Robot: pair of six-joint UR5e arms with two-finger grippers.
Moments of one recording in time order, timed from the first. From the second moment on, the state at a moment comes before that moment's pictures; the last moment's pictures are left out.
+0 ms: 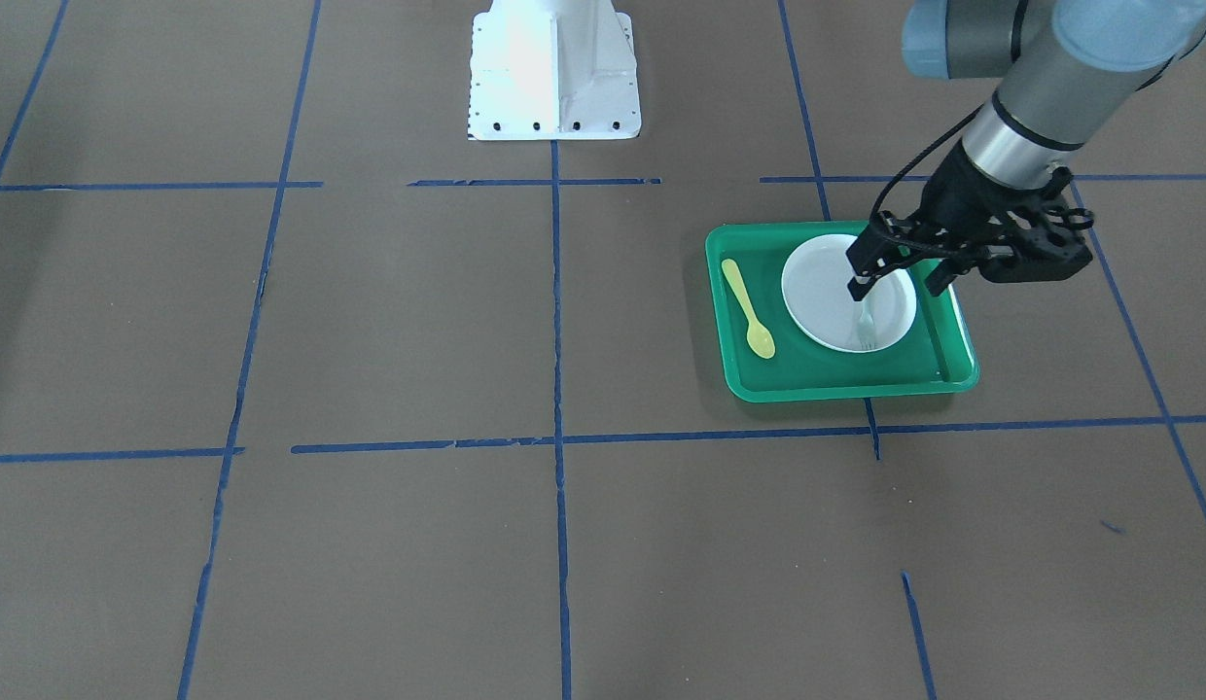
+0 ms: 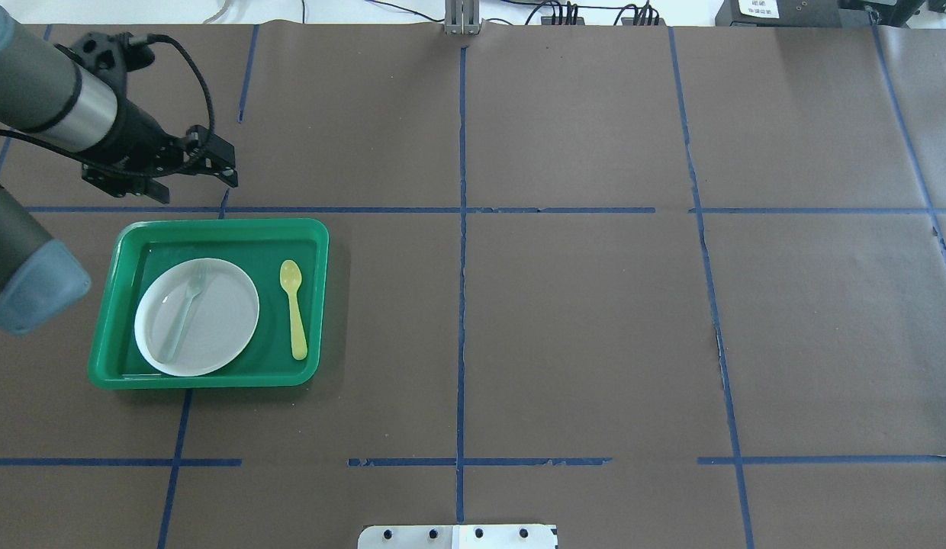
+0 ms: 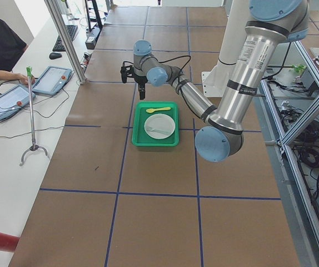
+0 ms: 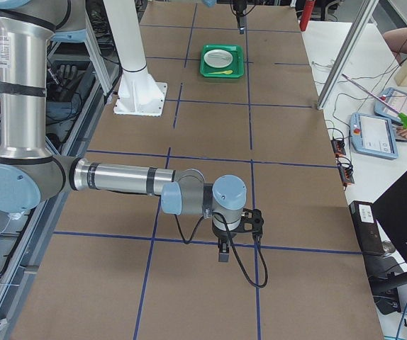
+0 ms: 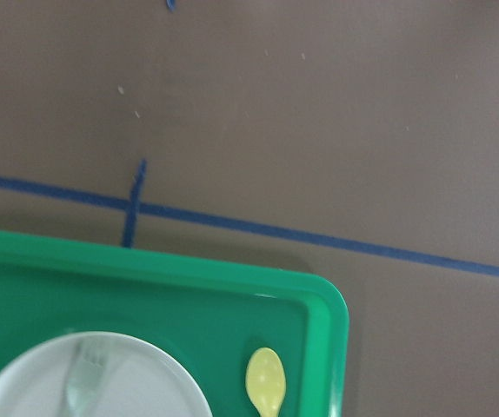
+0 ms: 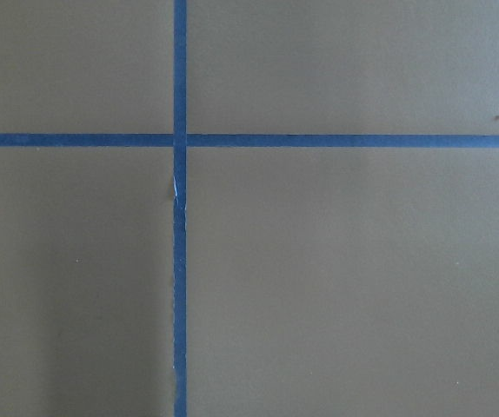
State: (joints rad) left arm -1.02 -1.89 -1.94 -1.65 -2.20 -0.97; right arm 1.58 -1.66 1.61 -1.50 2.28 0.03
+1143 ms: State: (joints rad) left arm -1.60 -1.50 -1.80 -1.56 -2.34 0.09; right arm 1.58 -1.66 1.61 -1.50 2.28 0.03
